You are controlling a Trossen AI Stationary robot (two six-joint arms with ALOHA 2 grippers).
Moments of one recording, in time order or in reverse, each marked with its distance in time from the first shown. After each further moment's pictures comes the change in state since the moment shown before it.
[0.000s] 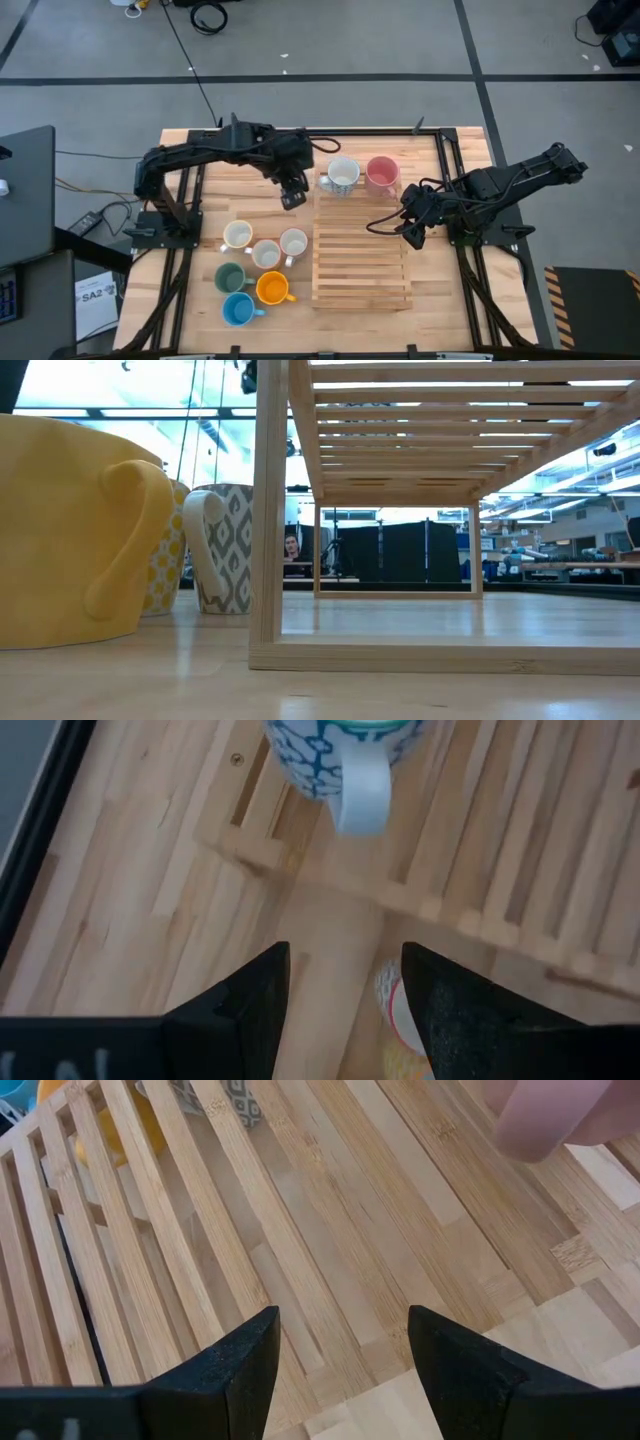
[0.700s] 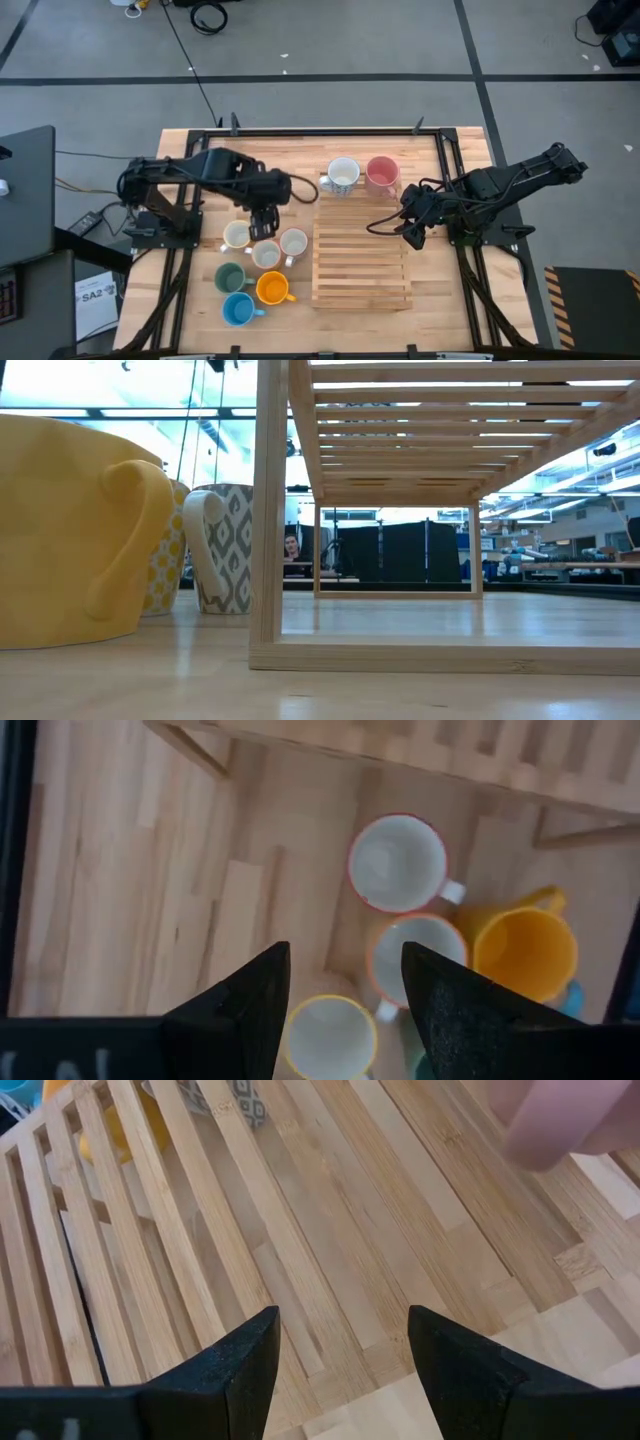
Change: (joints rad) left arm -0.255 -0.078 0.000 -0.252 -0.097 -0.119; right arm 0.000 0.000 0.000 0.007 0.000 -0.025
